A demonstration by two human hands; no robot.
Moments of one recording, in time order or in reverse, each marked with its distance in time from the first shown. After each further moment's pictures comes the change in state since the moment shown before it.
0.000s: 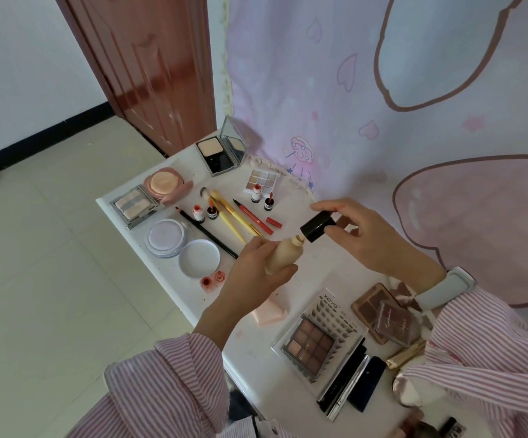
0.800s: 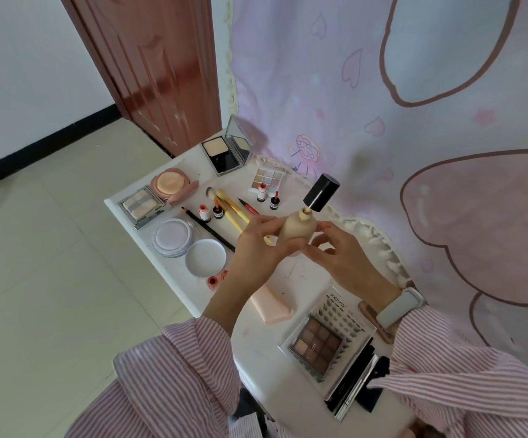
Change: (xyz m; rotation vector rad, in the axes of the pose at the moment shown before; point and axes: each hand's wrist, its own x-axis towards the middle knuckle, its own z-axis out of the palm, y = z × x) left_hand 0.019 0.013 -0.015 -0.309 0.089 -0.006; right_hand -0.001 0.018 0.060 0.364 0.107 0.177
